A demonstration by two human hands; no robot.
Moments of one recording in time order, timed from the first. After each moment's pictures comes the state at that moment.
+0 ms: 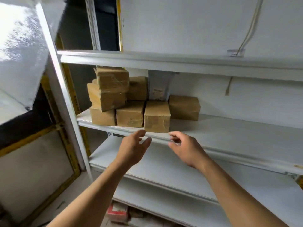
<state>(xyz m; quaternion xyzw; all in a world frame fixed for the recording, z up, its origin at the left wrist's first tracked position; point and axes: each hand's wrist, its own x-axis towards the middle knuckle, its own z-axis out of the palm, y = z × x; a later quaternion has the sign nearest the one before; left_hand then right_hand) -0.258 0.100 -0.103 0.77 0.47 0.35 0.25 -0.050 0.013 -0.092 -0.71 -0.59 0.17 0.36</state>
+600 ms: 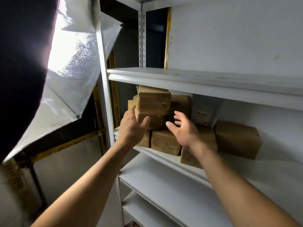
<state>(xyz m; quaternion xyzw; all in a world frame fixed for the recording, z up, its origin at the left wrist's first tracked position) -0.332 0.244 -0.011 0.66 0.56 0.49 0.11 -0.128 0.225 -0.009 -0.58 -0.64 0.23 0.45</state>
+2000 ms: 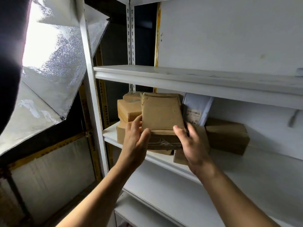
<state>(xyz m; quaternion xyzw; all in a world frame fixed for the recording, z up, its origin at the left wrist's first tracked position) -0.306 0.207 -0.036 0.69 0.40 0.54 0.26 -0.120 0.180 -0.034 -0.51 -0.51 0.35 0.60</state>
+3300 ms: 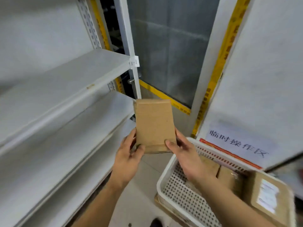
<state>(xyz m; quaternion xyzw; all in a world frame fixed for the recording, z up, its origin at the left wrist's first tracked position) 0.019 -0.244 -0.246 0.80 0.01 0.04 0.60 0.031 -0.453 -0.251 -0.66 0.03 0.05 0.75</state>
